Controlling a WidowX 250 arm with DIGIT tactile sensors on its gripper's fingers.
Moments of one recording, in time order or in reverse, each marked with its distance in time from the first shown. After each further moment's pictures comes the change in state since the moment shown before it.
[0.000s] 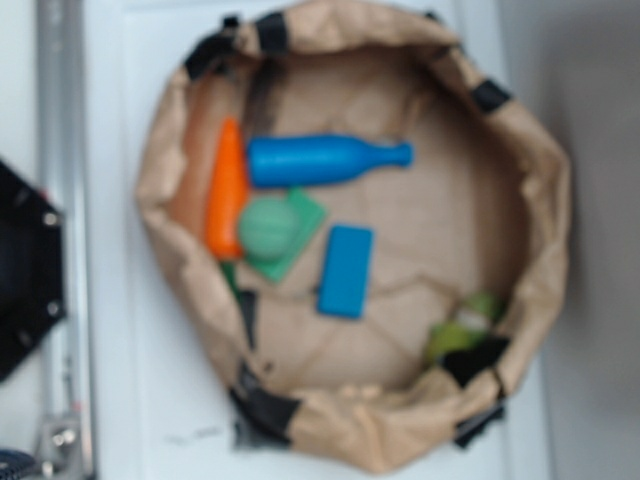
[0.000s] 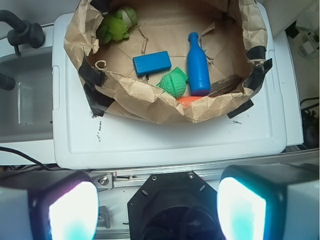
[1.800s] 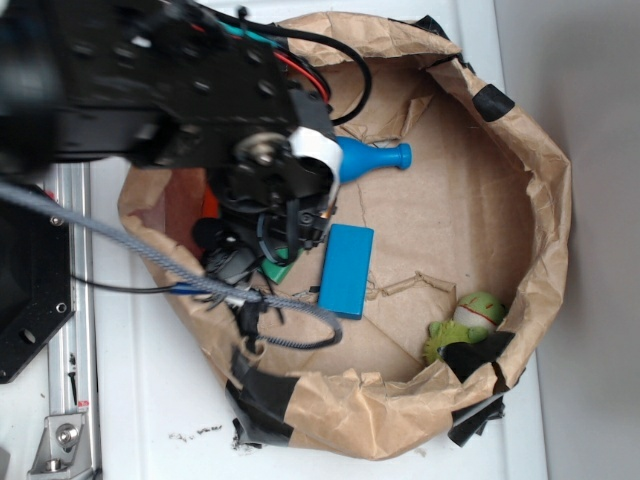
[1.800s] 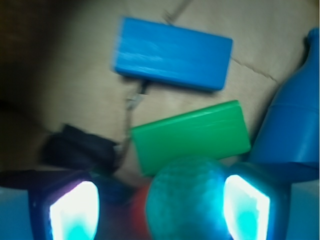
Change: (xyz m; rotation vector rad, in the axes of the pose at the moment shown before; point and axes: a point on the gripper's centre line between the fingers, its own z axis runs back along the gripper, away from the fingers) arm 0.076 0.028 -0.200 -0.119 0.162 -0.469
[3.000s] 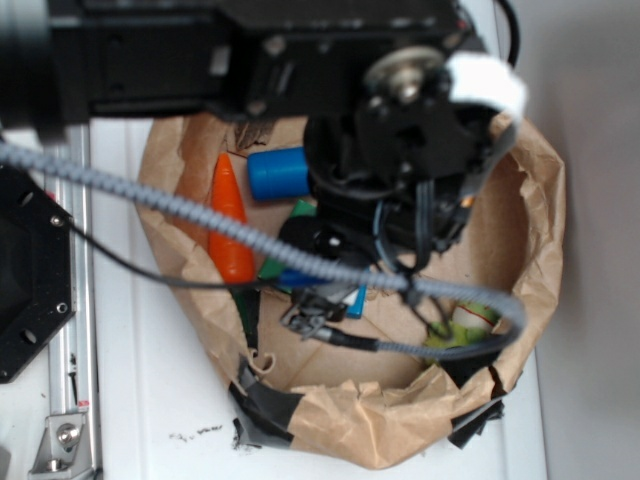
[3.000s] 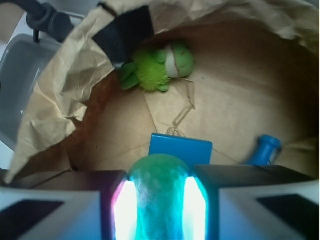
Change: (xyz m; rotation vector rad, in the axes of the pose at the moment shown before) arm 0.049 -0.014 0.101 -0.054 -0.117 0.045
